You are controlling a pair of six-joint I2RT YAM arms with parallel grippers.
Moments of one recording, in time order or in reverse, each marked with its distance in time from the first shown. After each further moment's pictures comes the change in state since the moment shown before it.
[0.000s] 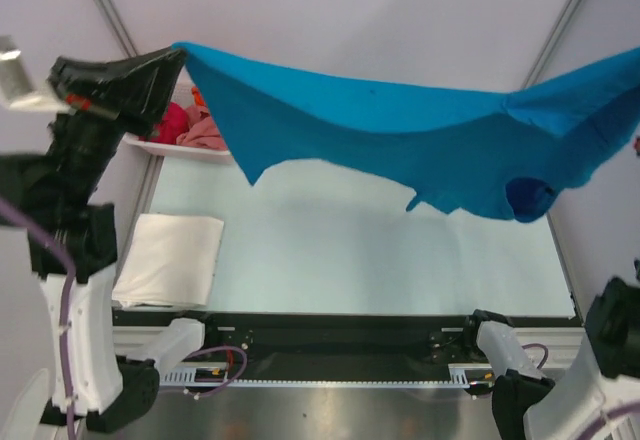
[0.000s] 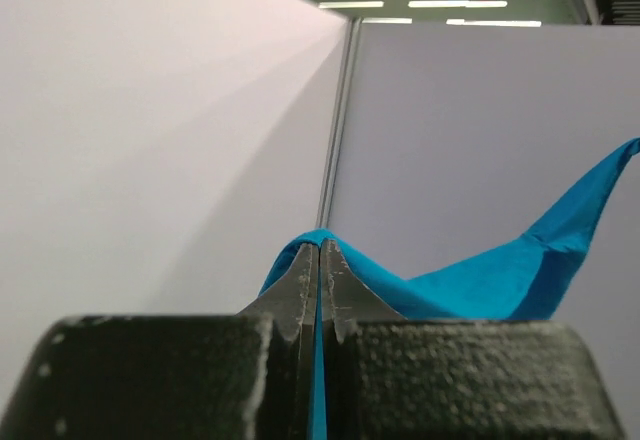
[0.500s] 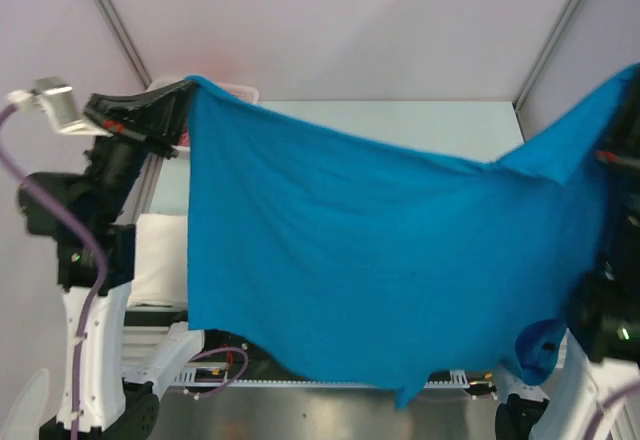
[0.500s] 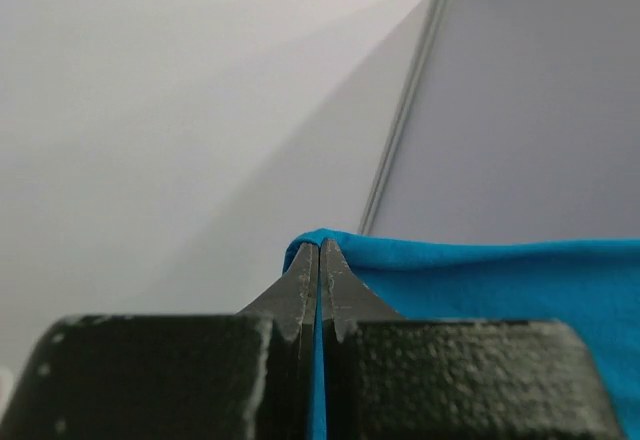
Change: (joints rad) left arm 0.001 -0.197 -0.289 0.019 -0.114 0.060; right arm 0.093 -0.184 -0.310 0.215 0.039 -0.102
